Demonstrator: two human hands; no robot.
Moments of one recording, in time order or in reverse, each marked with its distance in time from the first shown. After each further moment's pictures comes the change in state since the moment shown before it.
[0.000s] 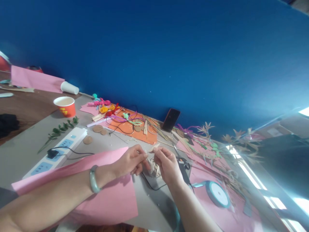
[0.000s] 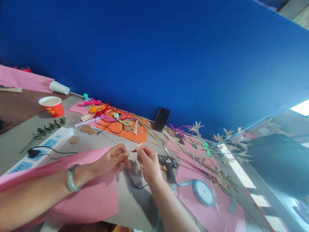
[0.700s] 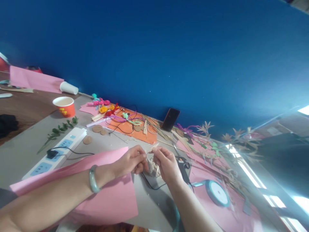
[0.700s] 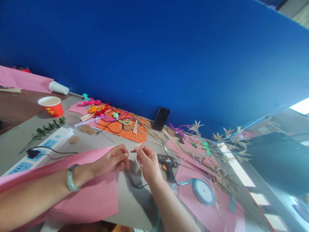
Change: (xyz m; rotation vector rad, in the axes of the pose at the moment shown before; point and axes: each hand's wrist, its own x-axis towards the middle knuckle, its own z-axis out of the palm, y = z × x) left_hand 0.001 0.000 0.002 -0.063 -0.005 -0.039; right_hand 0.000 0.002 -0.001 -0.023 -0.004 0.013
